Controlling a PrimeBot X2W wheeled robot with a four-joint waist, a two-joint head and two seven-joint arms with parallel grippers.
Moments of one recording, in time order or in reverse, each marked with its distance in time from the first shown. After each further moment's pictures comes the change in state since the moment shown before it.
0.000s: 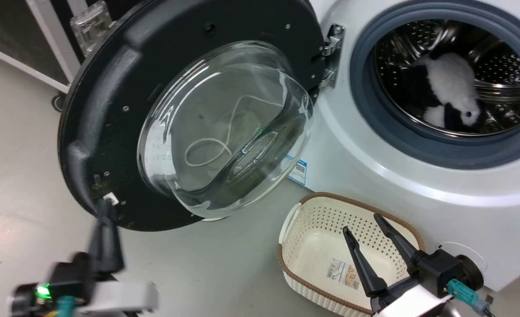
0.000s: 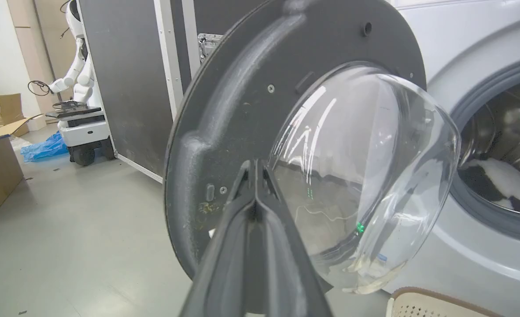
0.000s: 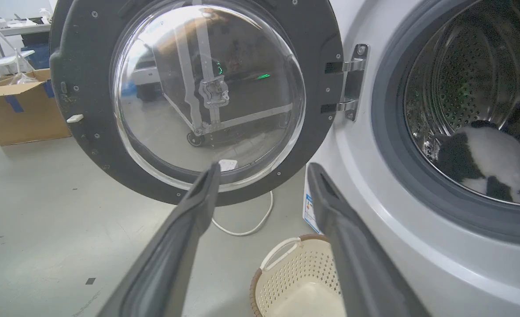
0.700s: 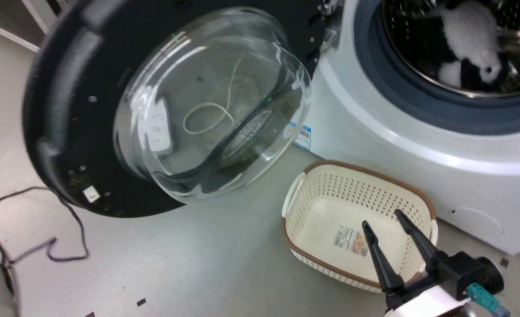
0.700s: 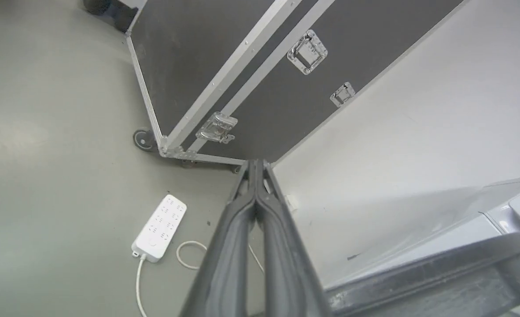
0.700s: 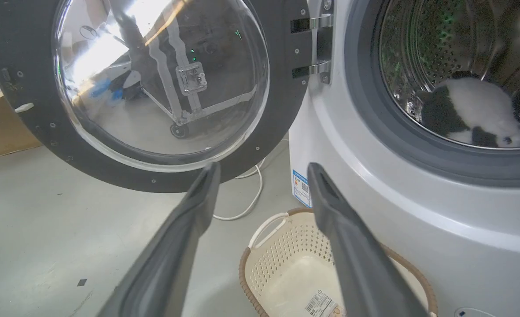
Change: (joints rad) left arm -0.558 0.146 0.484 0.345 -0.768 -0.073 0.348; right arm 0.022 -0.029 -0.026 -0.031 0.010 0.000 -0.042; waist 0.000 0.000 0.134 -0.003
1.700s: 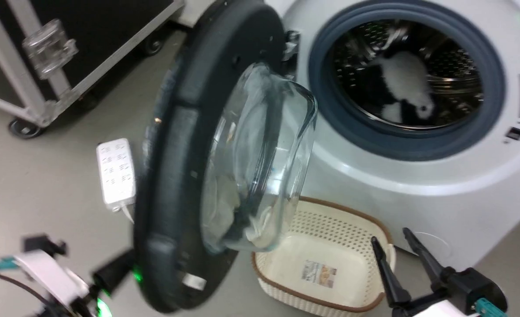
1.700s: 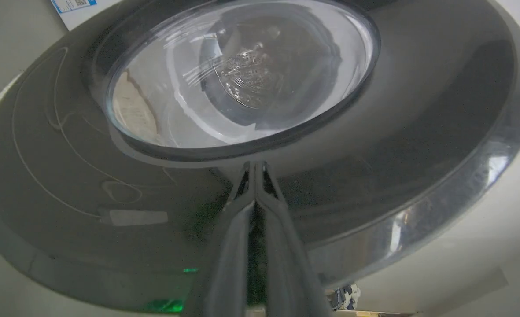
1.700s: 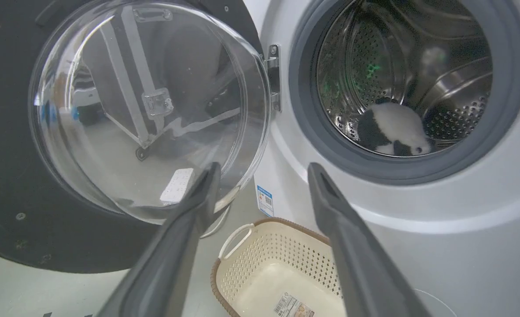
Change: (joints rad) left arm 0.407 -0.174 -0.077 -0.159 -0.587 -0.085 0.866; right arm 0.053 0.036 -0.063 0.039 0.021 0.000 -0.023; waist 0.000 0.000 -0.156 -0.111
